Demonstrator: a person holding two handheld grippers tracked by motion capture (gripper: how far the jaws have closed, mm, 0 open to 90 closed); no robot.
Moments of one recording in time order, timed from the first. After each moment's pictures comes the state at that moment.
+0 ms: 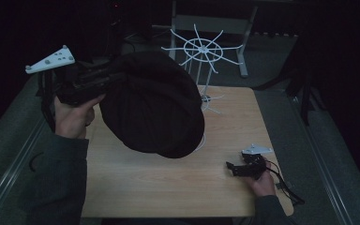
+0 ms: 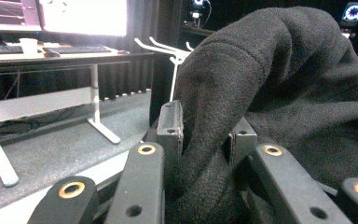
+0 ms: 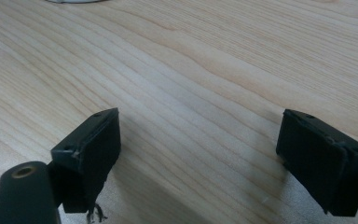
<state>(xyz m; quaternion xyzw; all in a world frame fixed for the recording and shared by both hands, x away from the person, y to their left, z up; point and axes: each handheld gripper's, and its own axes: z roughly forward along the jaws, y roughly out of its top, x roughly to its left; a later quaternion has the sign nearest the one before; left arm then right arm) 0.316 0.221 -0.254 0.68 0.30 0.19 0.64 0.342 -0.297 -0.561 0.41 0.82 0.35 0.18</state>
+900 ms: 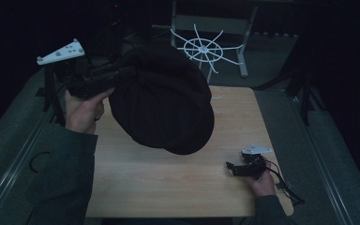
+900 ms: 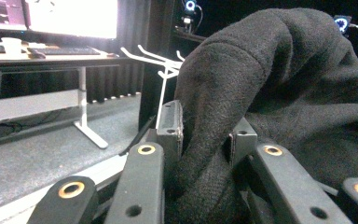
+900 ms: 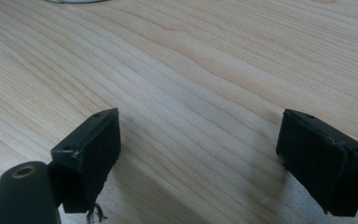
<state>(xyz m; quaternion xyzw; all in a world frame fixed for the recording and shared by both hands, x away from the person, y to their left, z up) 0.331 0.206 -0.249 0.68 0.29 0.17 0.65 0.343 -0.297 -0.560 0.41 0.82 0.35 0.18</state>
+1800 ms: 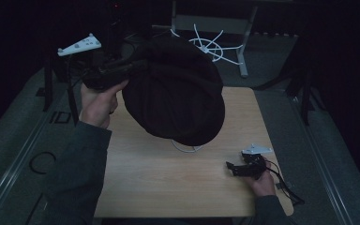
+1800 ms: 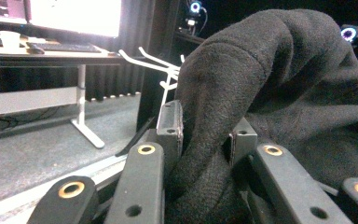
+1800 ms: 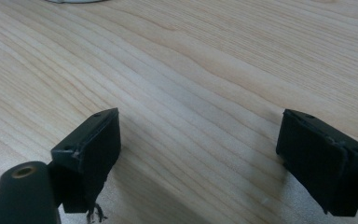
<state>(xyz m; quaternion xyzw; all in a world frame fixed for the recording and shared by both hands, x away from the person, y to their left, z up) 0.354 0.180 -0.249 0.67 0.32 0.16 0.66 0.343 -0.297 -0.561 0.41 0.82 0.35 0.18</state>
